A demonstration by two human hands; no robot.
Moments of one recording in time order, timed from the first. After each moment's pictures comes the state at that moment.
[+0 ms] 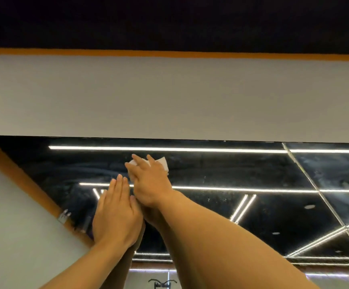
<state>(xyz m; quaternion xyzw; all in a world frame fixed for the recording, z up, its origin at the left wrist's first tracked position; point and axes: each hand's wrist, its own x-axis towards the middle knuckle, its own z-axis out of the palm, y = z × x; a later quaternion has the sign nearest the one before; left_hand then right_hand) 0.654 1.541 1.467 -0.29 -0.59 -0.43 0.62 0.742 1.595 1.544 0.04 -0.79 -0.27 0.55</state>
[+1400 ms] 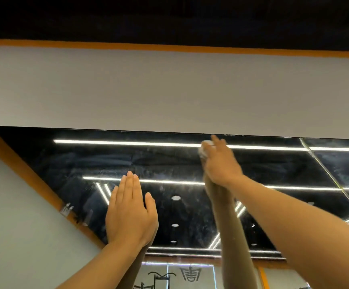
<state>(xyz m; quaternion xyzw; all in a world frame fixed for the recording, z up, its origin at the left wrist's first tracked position) 0.638 1.515 1.445 -0.28 -0.60 -0.42 0.62 0.794 1.662 1.571 -0.09 -0.71 -0.12 0.69</state>
